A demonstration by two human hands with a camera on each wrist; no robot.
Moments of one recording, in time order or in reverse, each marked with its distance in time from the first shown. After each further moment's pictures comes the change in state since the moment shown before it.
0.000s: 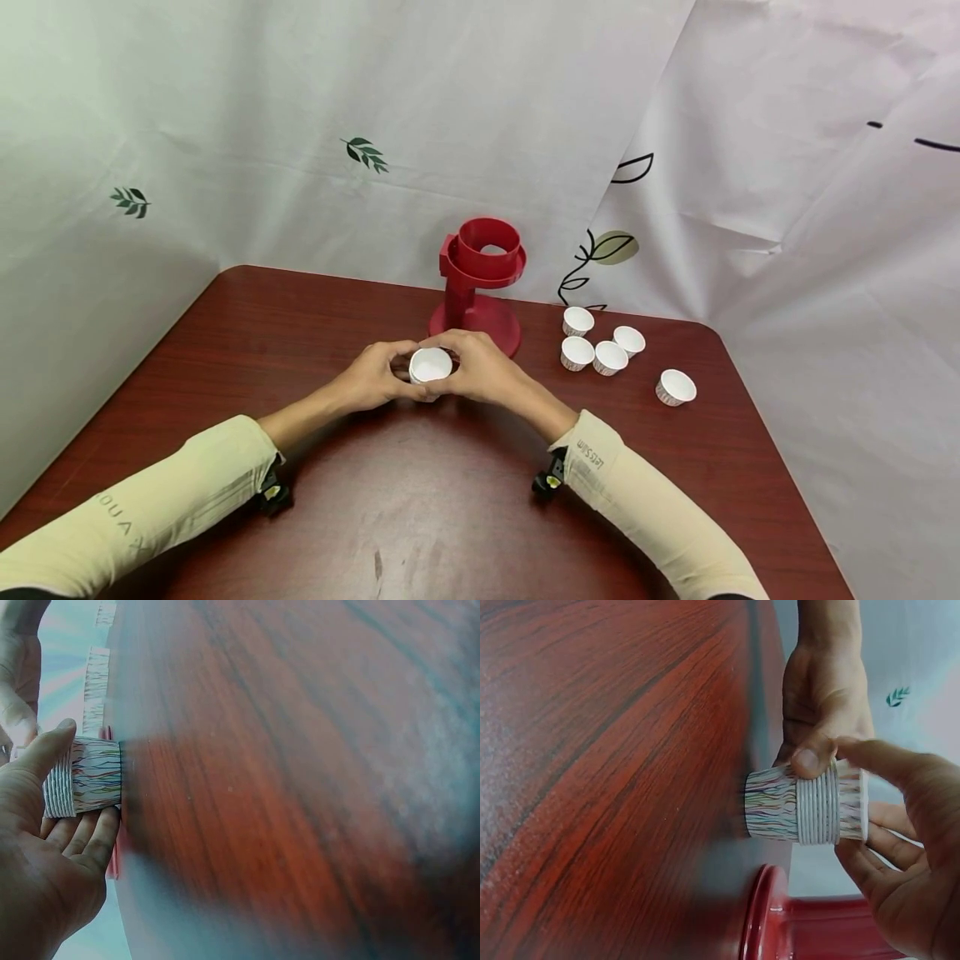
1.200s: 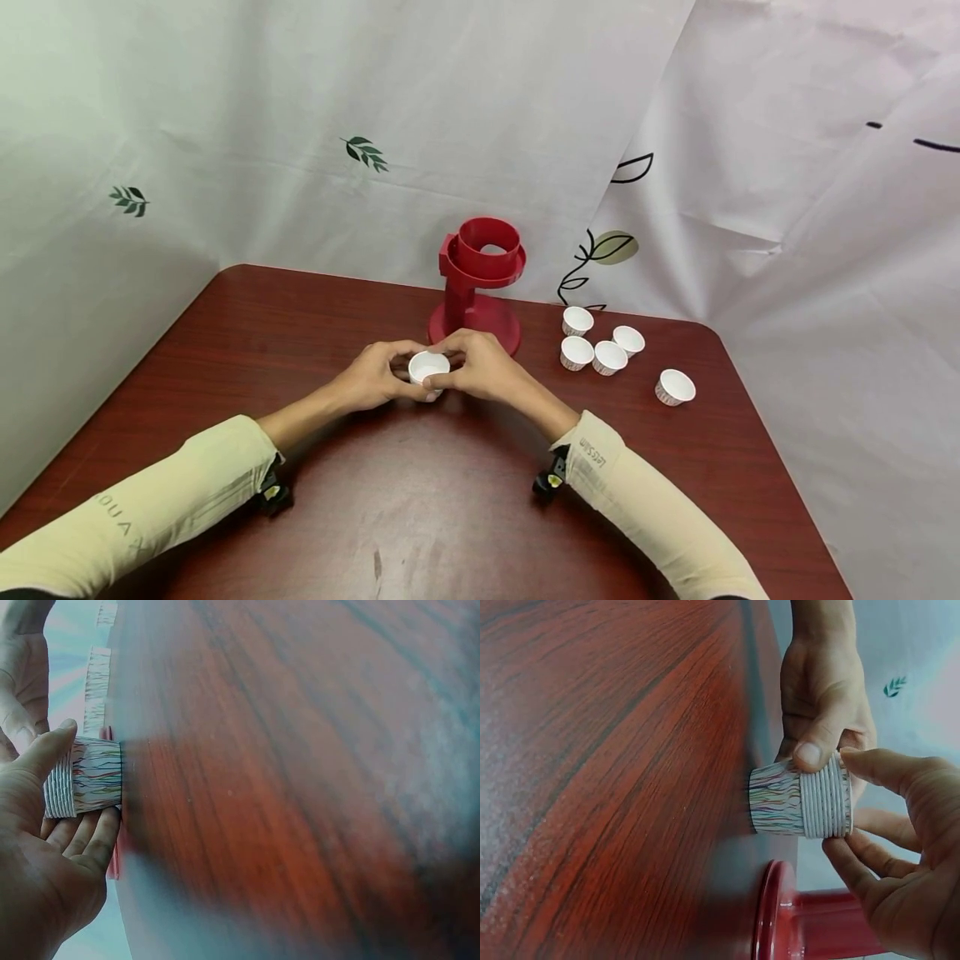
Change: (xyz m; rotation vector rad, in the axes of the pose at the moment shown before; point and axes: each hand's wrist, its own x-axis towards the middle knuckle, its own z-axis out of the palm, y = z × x) left_hand -0.001 0.003 0.001 -0.053 -0.010 -0.011; right_hand 0.000 0.005 0.001 0.104 -0.001 0.150
